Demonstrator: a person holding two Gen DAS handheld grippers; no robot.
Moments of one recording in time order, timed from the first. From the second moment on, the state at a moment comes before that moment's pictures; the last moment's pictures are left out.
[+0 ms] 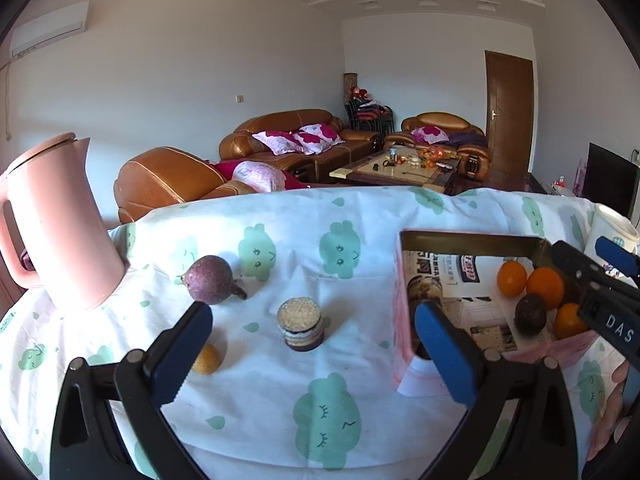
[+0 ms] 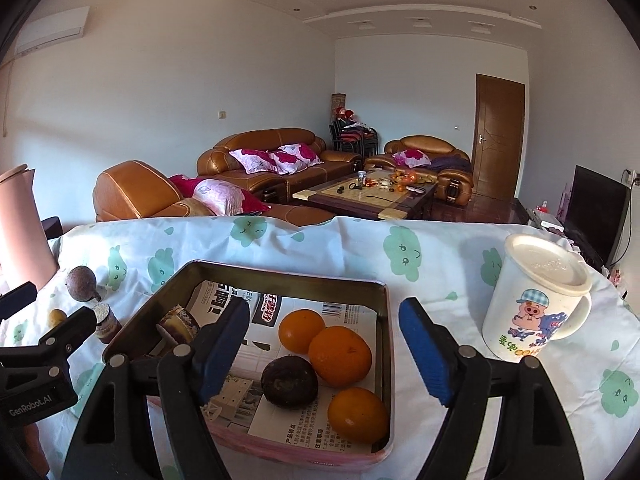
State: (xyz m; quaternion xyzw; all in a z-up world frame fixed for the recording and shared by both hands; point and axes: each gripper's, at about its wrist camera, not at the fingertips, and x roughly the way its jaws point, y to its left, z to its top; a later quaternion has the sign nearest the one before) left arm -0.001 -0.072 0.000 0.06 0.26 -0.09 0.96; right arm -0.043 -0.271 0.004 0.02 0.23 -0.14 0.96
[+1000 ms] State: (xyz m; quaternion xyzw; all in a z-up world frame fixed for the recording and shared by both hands) left arm 0.023 0.039 -0.003 0.06 0.26 -0.03 0.96; right arm -0.026 -0.137 -0.002 0.02 0.25 -0.10 0.96
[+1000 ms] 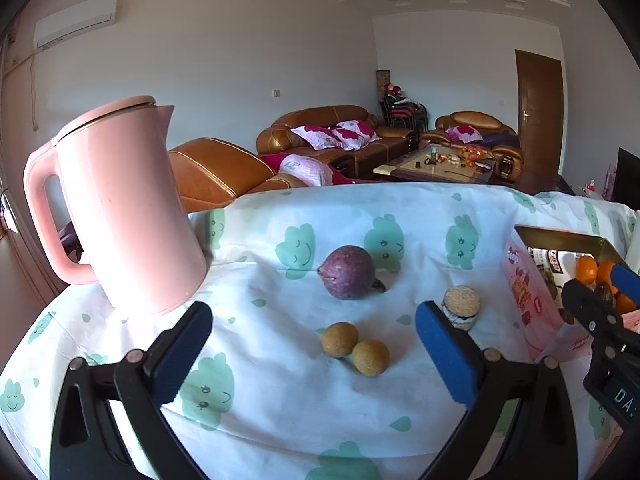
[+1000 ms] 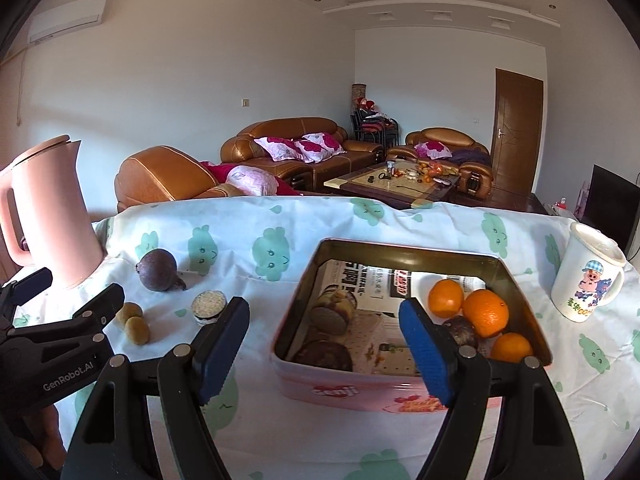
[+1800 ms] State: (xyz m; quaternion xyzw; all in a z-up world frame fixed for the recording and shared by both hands) left arm 0.067 0.121 -0.008 0.04 0.32 0.08 0.94; right arm 0.069 -0.070 -0.029 -0.04 0.36 0.00 0.93
